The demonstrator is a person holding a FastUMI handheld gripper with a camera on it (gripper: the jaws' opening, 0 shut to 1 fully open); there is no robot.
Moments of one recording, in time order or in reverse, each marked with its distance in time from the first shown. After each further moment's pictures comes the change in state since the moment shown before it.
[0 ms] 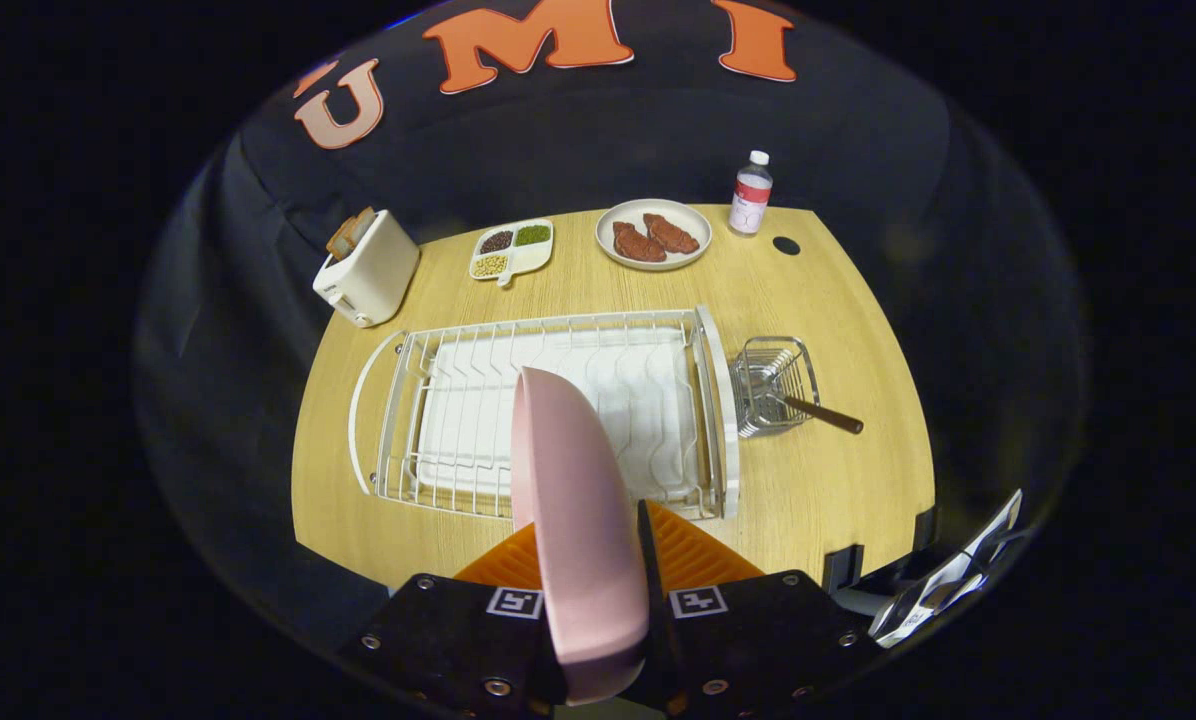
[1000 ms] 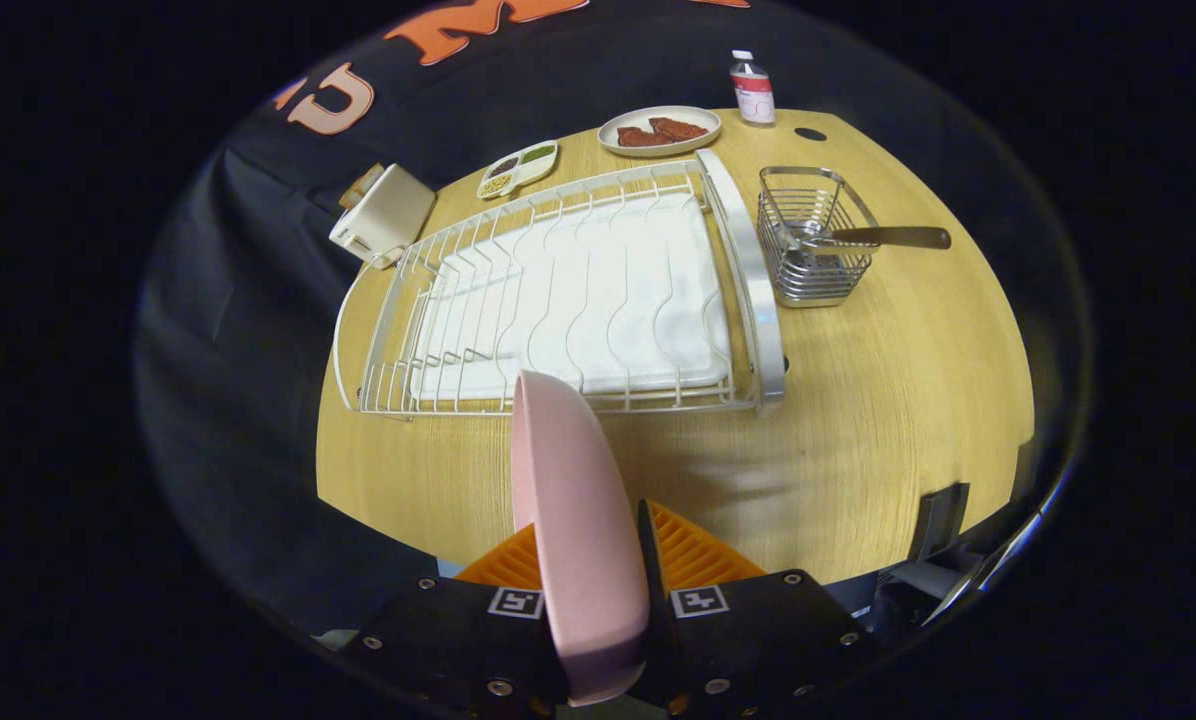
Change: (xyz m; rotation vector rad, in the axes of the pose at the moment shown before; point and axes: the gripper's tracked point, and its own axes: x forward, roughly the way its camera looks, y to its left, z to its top) arm 0.071 -0.022 -0.116 0.049 0.131 0.209
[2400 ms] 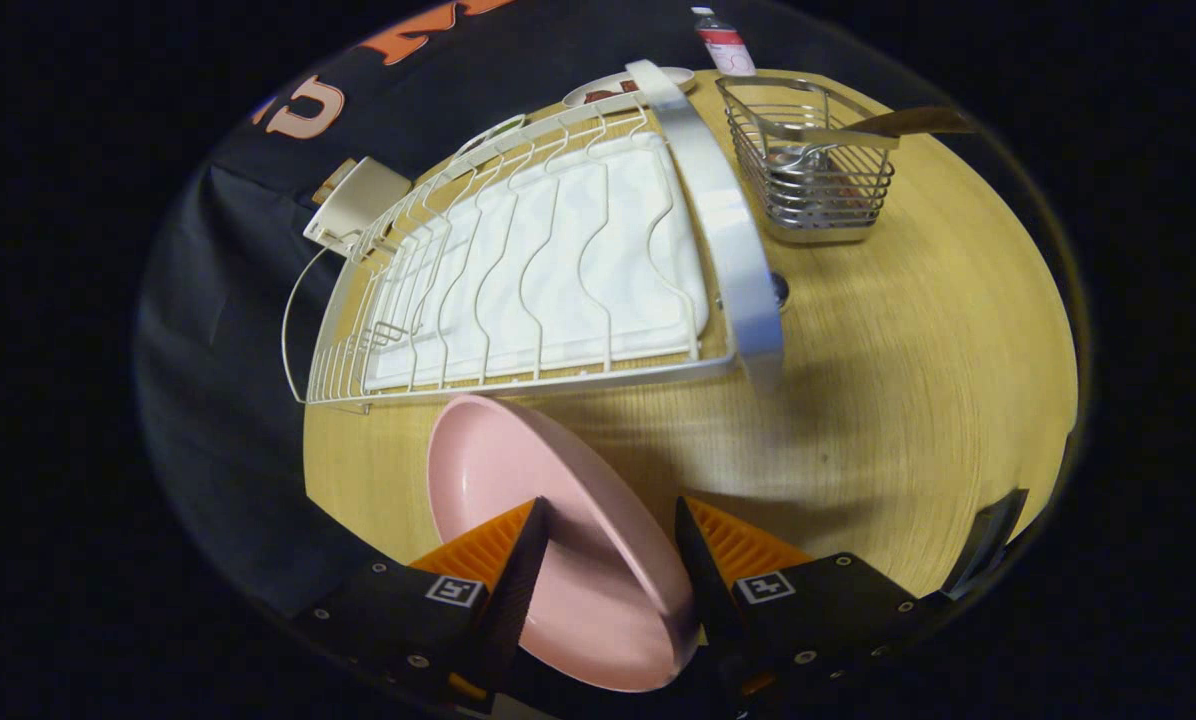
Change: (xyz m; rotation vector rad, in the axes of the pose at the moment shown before) arm 0.064 -0.058 -0.008 0.029 -0.015 -0.005
